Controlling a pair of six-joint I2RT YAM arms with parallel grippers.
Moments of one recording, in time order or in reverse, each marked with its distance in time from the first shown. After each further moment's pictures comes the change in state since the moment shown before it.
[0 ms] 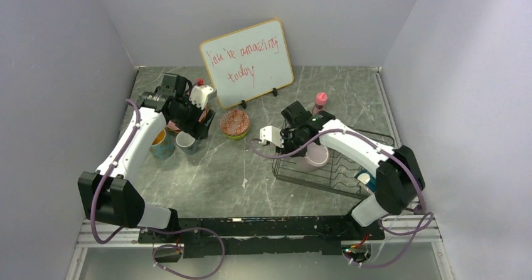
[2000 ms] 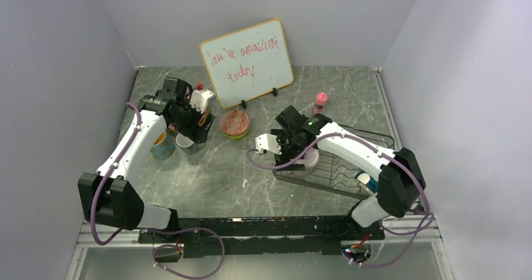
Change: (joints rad) left arm 0.000 -0.006 -0.027 0.007 -0.021 -0.002; right arm 0.067 -0.063 0.018 -0.063 0.015 -0.037
